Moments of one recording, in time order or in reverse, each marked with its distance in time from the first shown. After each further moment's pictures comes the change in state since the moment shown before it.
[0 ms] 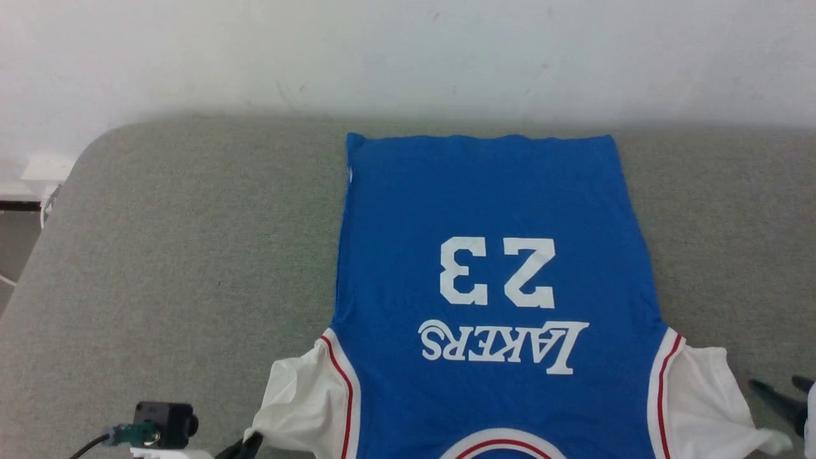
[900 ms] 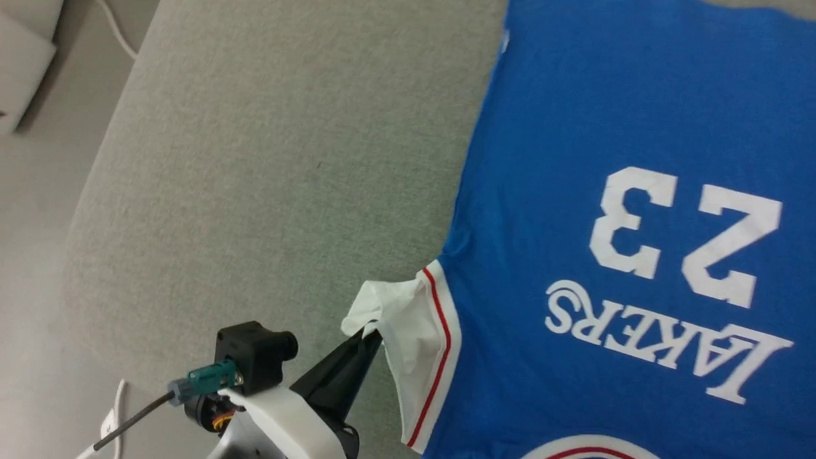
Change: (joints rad) left arm -0.240 -0.167 -0.126 -0.274 0.140 -0.010 -0.044; right arm -0.953 0.125 -0.296 0.221 -0.480 -0.001 0.591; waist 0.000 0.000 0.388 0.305
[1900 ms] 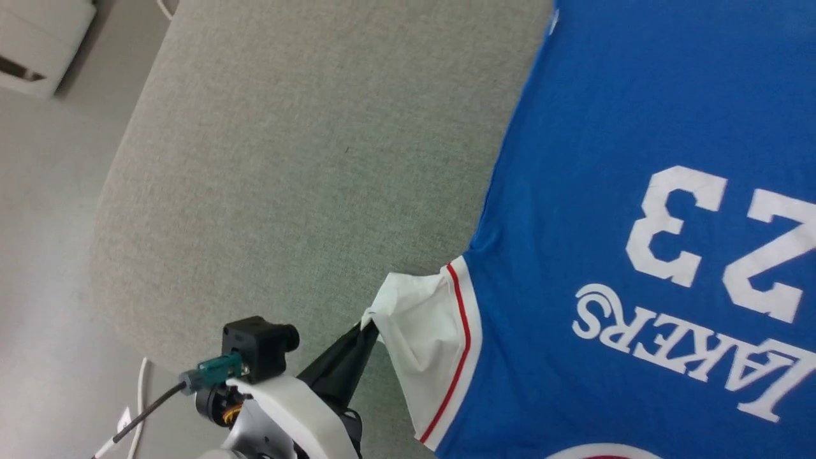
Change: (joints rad) left arm -0.034 -0.057 -0.011 0.143 -0.012 -0.033 -0.081; right arm -0.022 -0.051 0.051 0.170 -0.077 0.000 -0.119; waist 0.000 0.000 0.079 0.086
